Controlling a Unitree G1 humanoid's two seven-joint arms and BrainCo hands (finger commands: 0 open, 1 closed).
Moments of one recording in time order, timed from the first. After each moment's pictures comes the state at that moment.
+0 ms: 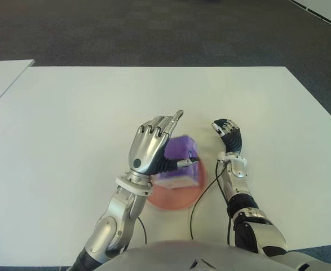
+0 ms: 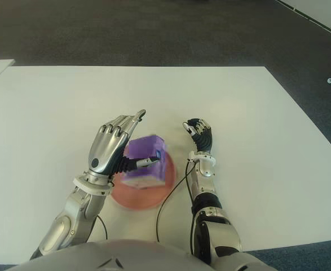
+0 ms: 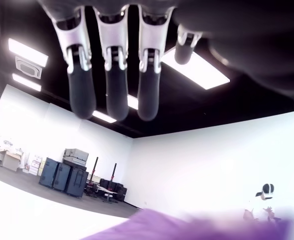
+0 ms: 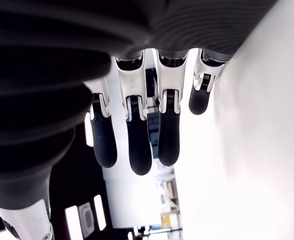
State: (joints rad) left arm 0.21 0.18 -0.48 -0.46 1.21 0.03 0.28; right arm -0.32 -0.02 -0.20 0.85 0.11 -0.50 -0.05
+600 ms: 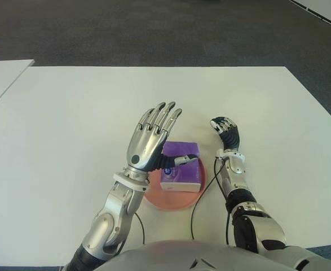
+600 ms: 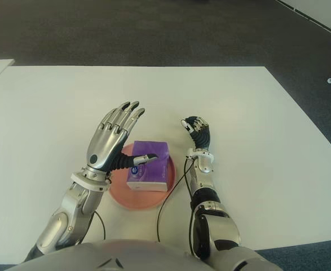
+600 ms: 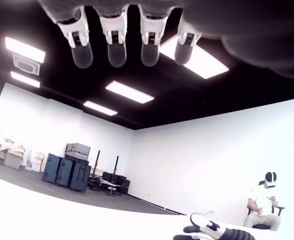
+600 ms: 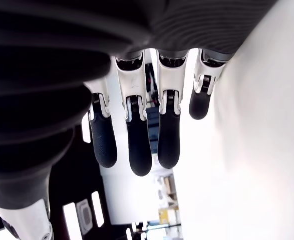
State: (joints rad) left arm 0.18 0.19 -0.45 -0.46 1.21 0.03 0.22; right arm -0.39 -0.02 -0.22 0.93 0.12 -0.51 -0.03
